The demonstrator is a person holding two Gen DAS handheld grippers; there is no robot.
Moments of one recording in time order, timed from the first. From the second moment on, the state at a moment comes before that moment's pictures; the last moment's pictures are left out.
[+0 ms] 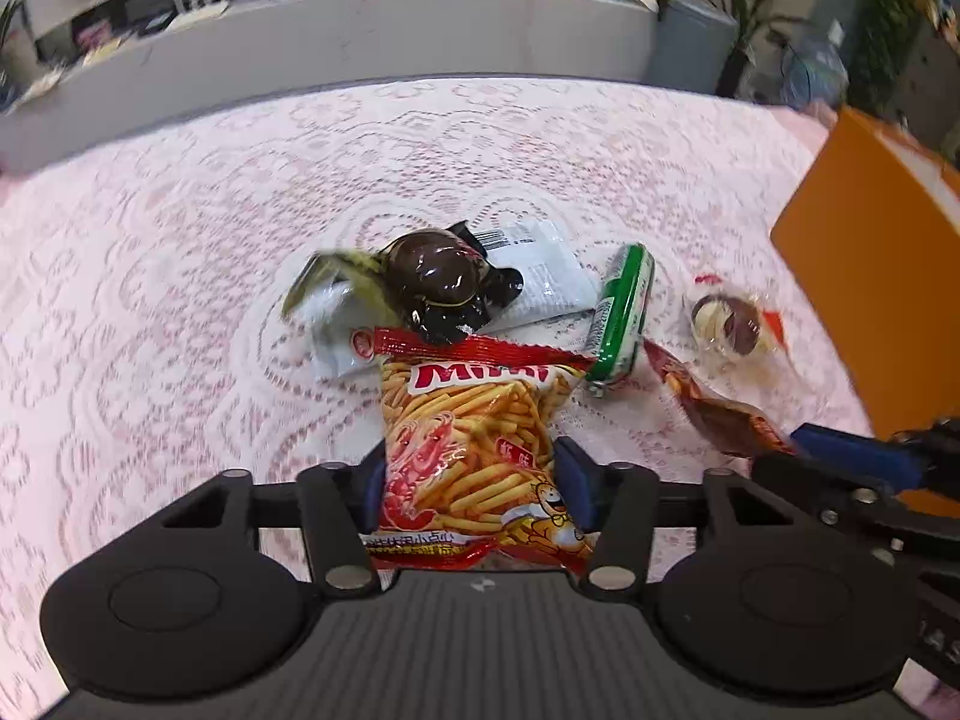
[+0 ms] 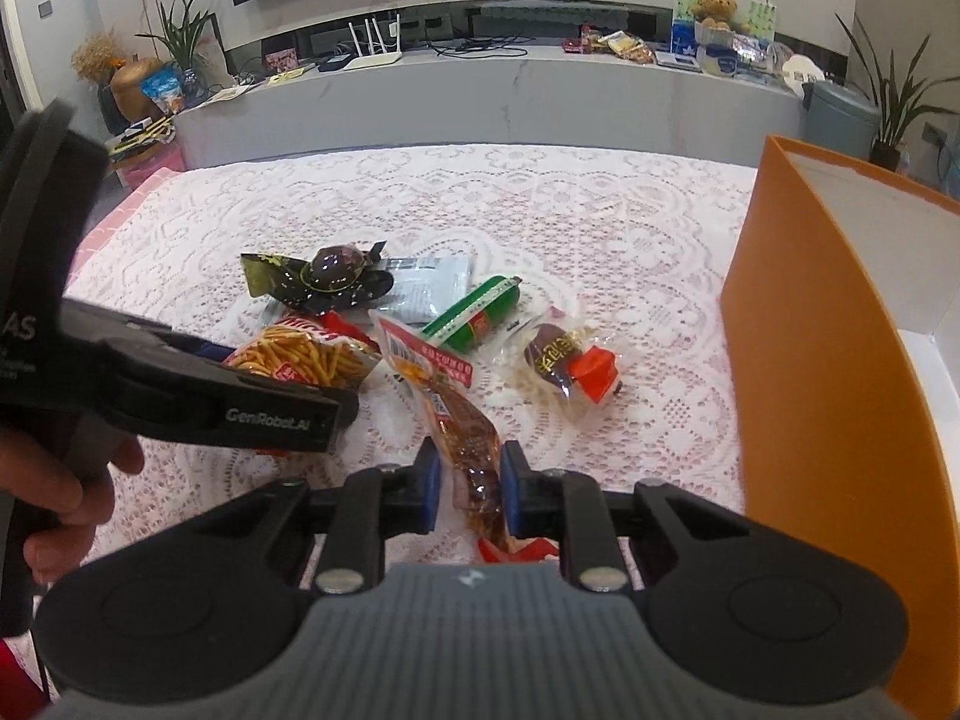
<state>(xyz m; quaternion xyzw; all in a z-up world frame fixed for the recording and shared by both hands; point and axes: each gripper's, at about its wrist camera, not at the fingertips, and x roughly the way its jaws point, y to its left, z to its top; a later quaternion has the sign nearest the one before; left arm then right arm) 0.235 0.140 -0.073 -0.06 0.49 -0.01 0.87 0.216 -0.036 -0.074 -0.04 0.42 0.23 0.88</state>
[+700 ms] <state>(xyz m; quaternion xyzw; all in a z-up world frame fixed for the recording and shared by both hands) 0.135 0.124 0.001 -0.12 0.44 -0.01 0.89 0.167 -0.074 -0.016 0.05 0.40 0.26 0.88</state>
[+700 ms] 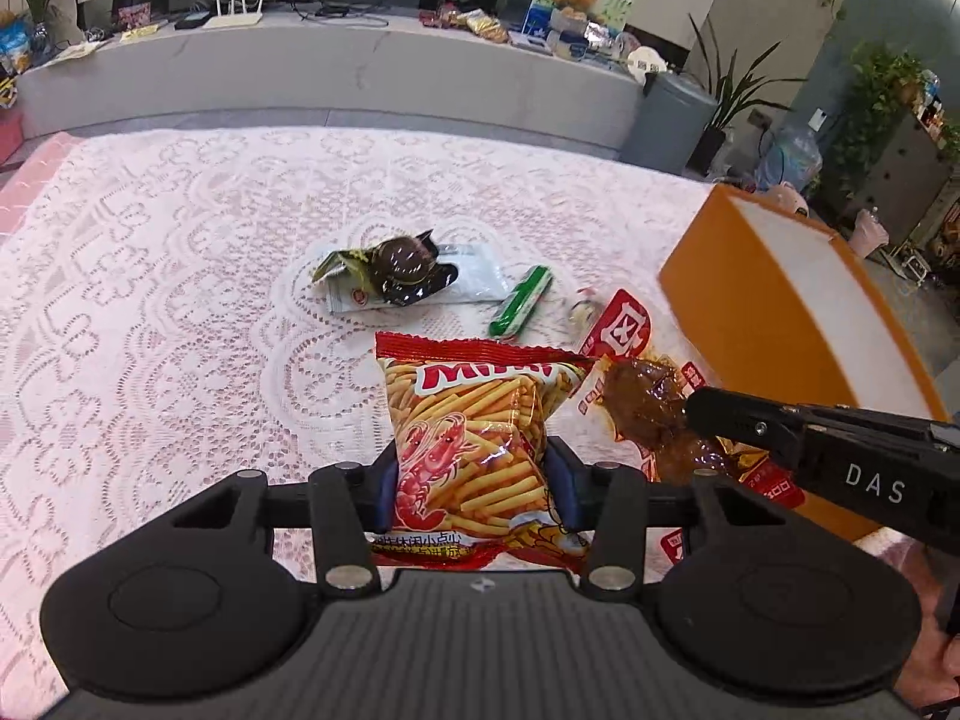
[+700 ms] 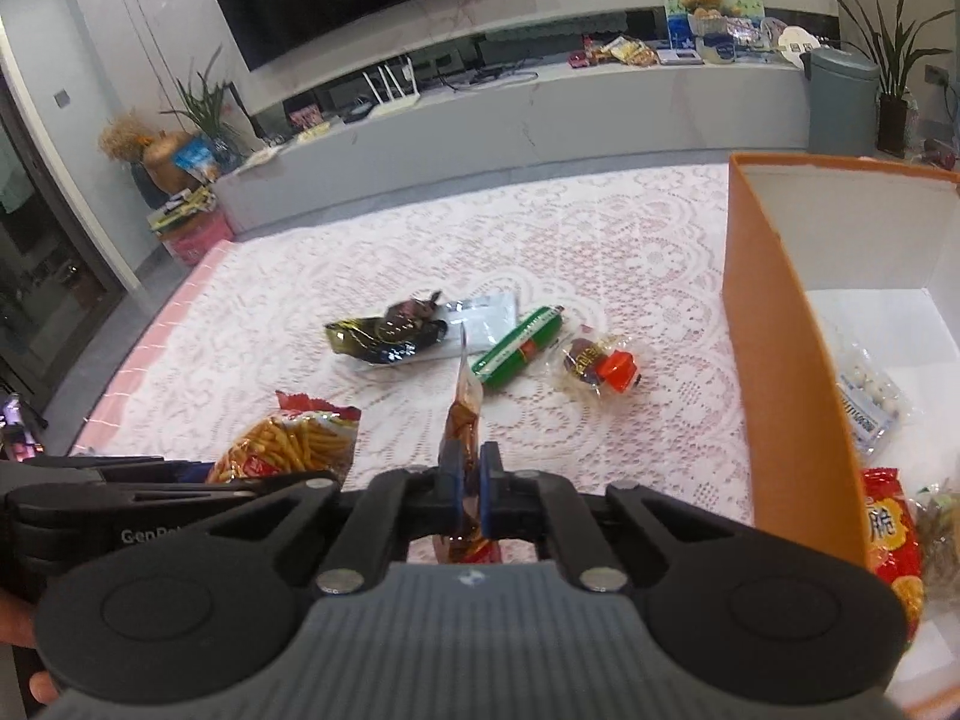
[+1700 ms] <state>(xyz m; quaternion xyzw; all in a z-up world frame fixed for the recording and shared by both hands) 0.200 -0.029 0.074 -0.03 0.39 -0.16 0.91 0.166 -0.216 0.094 -0.04 0.30 0.19 0.93</state>
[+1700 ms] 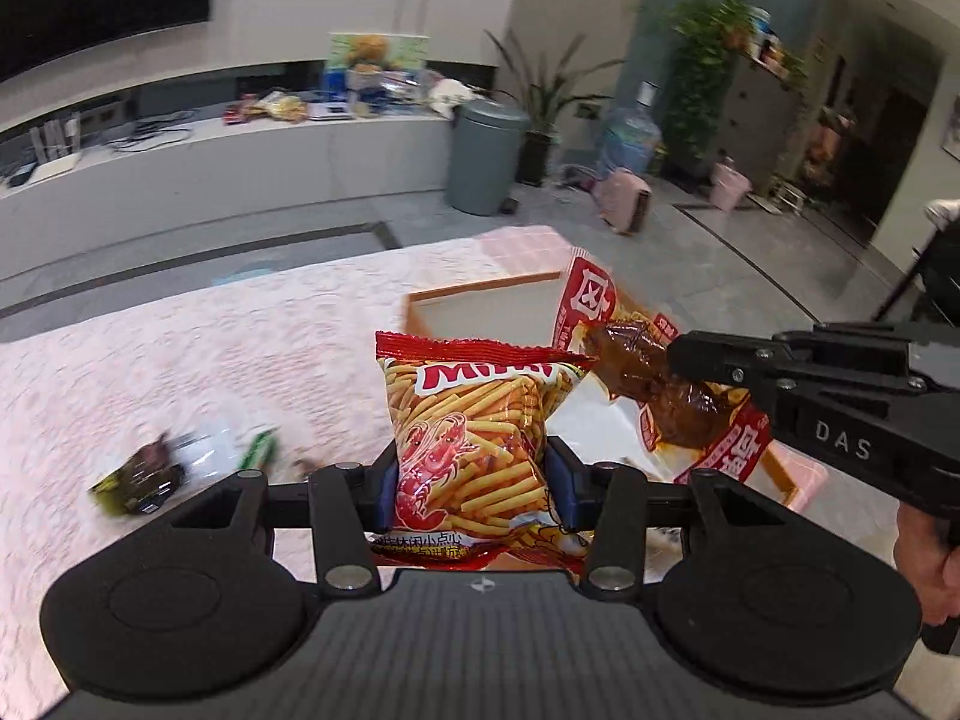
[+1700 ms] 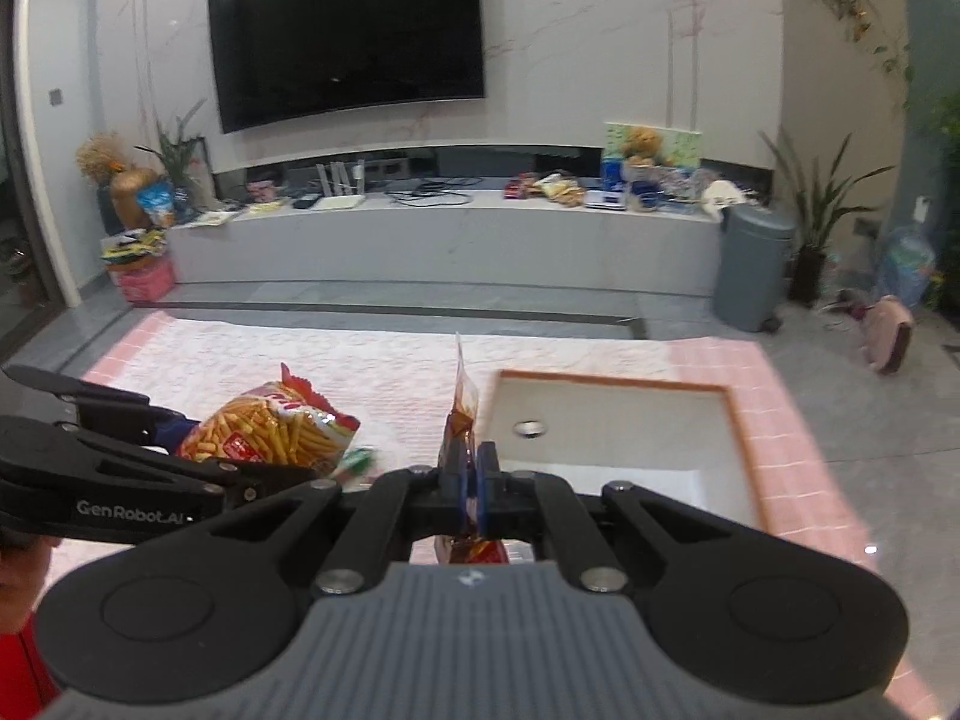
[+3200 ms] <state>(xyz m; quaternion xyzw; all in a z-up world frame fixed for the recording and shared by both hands) 0.301 -0.160 -0.052 0.22 0.50 -0.25 0.80 0.270 -0.272 -0.038 -0.16 0.48 0.17 0.84</state>
